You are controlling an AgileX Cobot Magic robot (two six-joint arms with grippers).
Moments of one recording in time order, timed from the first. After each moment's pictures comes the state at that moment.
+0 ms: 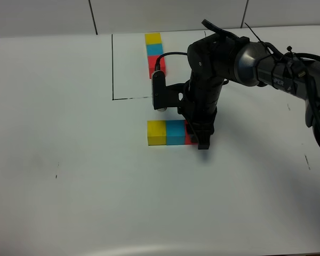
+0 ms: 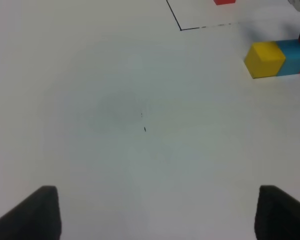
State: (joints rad) left arm -0.03 0.00 -0.50 -0.15 1.07 0.09; right arm 0.54 2.24 -1.66 0.03 0.96 -1.01
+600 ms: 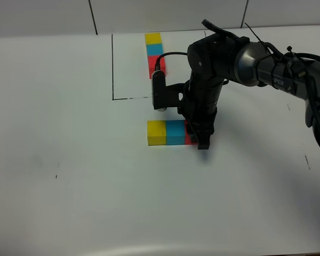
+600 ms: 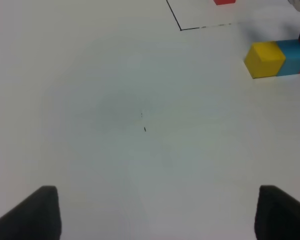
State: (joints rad) left arm -0.03 0.00 -0.50 -0.15 1.07 0.09; right arm 0.54 2.24 -1.66 0.03 0.96 -1.01
